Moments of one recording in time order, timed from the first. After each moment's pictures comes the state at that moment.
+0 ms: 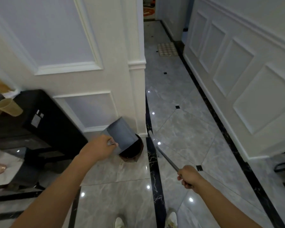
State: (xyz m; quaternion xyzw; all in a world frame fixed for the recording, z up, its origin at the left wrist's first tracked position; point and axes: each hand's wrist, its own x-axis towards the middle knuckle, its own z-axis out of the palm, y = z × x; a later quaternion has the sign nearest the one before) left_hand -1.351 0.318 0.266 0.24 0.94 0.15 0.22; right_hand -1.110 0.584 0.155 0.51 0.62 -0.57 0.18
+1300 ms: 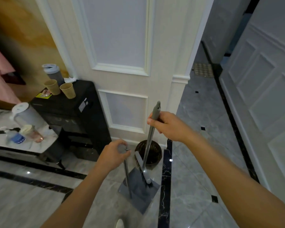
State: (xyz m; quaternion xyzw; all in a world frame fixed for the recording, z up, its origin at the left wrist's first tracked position) left_hand -1.315 0.218 0.256 0.08 0.91 0.38 0.12; right_hand -1.291 0.462 0.376 -0.05 0.91 -0.42 0.04
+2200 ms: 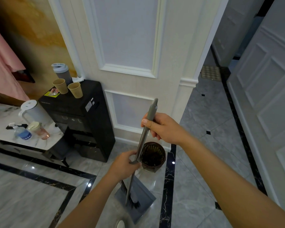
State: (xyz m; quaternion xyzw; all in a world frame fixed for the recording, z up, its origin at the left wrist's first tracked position) left_hand -1.302 0.229 0.228 0.10 0.88 0.42 0.21; right_hand -1.309 0.431 0.380 -0.10 0.86 -0.49 0.07
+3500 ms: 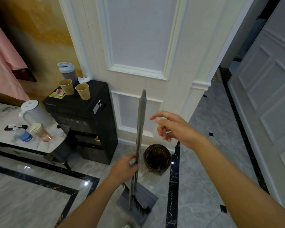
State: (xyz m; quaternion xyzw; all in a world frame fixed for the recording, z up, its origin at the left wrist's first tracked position) left_hand -1.352 0.166 0.190 0.10 0.90 0.38 0.20; right_hand -1.358 0.398 0.368 -0.01 0.76 -0.63 0.14
